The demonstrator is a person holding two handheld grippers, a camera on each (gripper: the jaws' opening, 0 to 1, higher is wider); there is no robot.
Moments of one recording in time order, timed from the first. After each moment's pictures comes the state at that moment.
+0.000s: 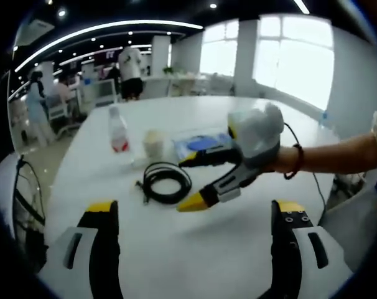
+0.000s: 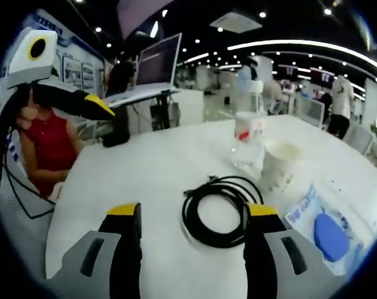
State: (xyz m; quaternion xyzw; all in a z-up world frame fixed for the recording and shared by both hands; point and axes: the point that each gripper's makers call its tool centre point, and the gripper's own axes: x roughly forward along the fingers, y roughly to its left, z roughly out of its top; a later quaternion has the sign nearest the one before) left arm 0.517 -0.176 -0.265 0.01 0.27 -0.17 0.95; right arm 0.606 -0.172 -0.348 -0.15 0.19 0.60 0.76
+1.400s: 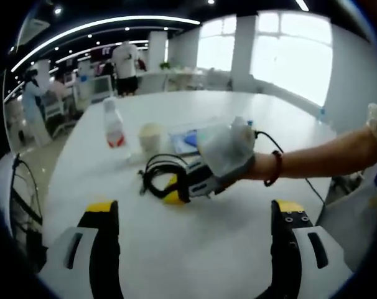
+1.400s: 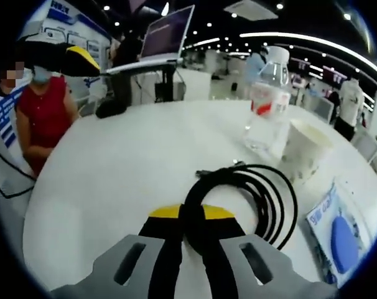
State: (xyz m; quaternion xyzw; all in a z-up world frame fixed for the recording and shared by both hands) left arm 0.516 -0.177 -0.275 0.01 0.29 -0.18 0.94; right arm 0.611 -0.151 -0.394 -0.22 0.20 0.60 0.74
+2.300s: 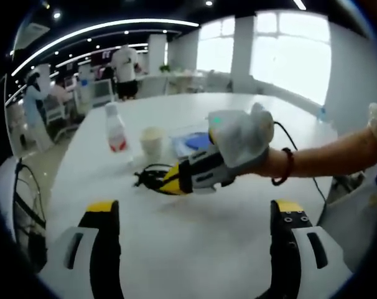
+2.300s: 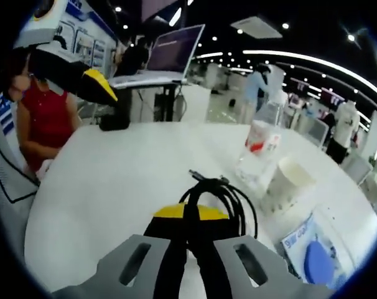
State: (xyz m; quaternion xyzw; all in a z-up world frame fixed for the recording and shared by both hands) left arm 0.516 -0.176 -0.269 0.02 0.28 -0.18 0.94; right arm 0.608 -0.149 -0.337 -0.23 0.12 0.60 0.76
